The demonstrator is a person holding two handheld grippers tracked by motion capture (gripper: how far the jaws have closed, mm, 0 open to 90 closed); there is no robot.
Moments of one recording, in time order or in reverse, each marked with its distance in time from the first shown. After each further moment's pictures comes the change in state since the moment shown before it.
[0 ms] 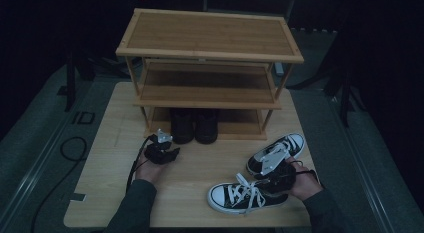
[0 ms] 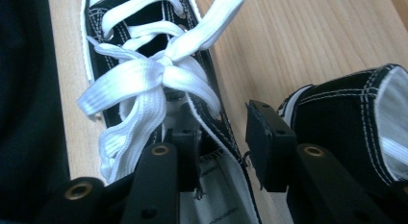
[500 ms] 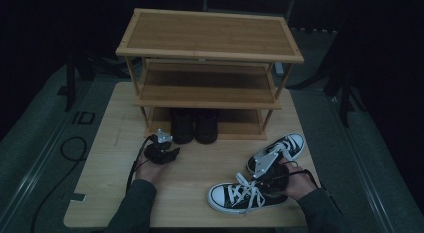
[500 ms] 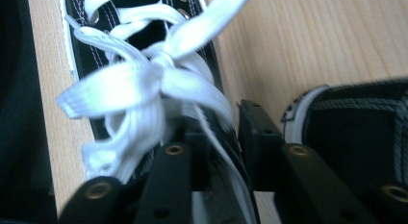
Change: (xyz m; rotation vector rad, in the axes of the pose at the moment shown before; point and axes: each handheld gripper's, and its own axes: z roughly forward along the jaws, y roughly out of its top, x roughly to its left) left arm 0.000 0.000 0.000 -0.001 0.001 0.000; right arm 0.003 0.008 0.019 0.076 -0.019 -0.048
